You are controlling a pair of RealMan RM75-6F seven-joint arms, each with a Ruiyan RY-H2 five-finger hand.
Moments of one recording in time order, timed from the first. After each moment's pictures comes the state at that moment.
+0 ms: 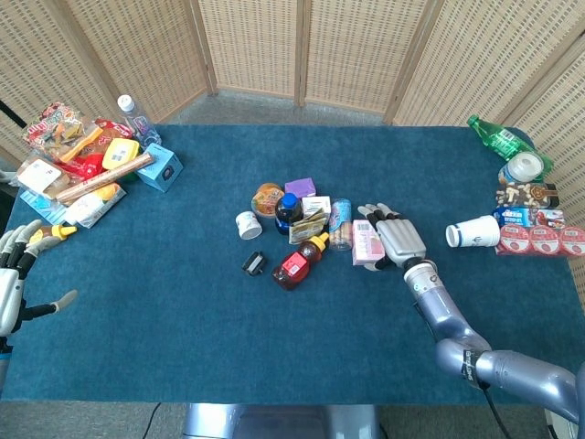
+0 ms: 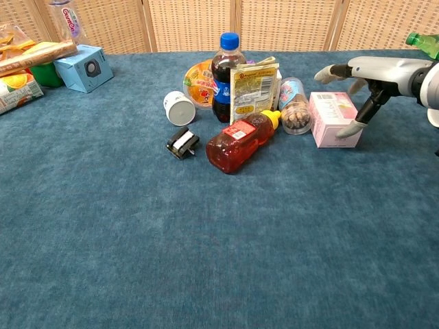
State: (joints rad) left arm -0.15 -1.17 -0.11 -1.55 1.48 1.51 -0.24; right arm 0.77 -1.45 0.21 -1.38 -0.95 0.83 -0.19
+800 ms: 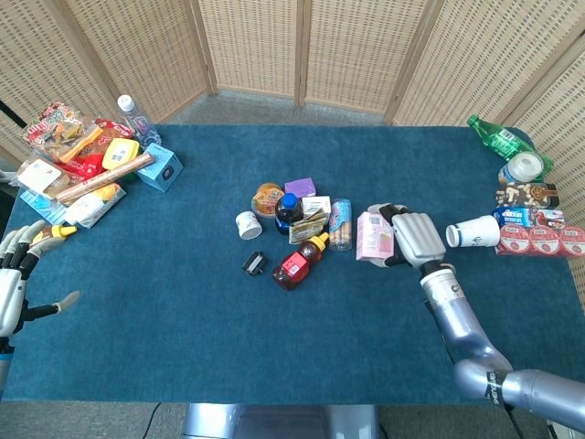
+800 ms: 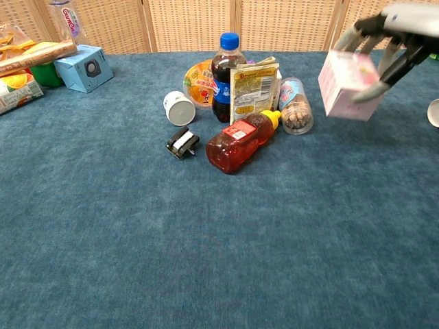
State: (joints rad) left arm -0.15 -1.16 -0.11 -1.55 1.49 1.51 -0.26; right arm 0.68 -1.30 0.24 -1.63 -1.05 1.03 -0.18
